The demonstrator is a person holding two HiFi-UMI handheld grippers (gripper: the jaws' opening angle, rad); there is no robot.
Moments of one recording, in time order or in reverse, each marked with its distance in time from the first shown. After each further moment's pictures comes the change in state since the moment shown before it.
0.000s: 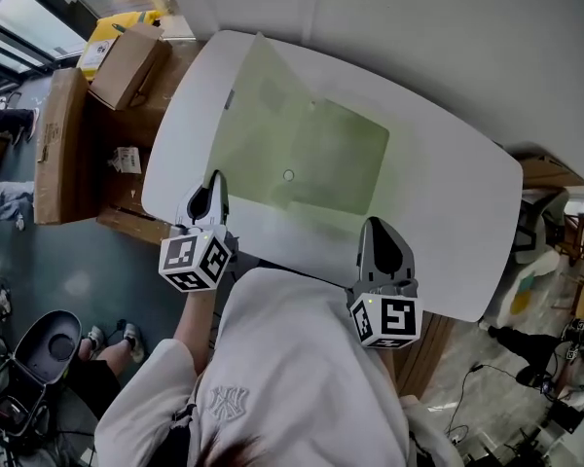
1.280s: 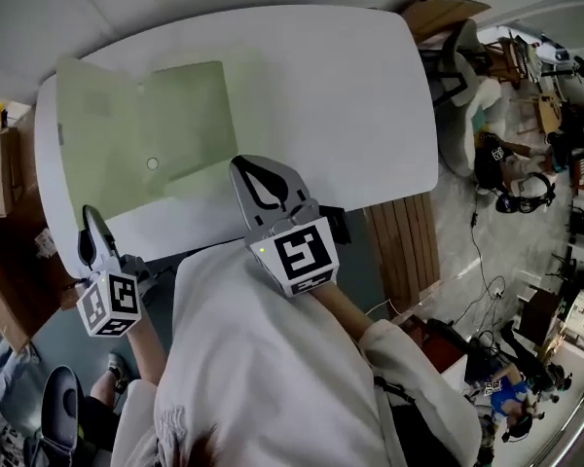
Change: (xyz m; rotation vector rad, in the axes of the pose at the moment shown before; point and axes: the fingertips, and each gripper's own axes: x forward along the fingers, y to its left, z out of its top) left arm -0.007 -0.039 0.008 0.175 -0.002 -0.029; right arm -0.015 -0.020 -0.012 0.054 -0.022 -0.035
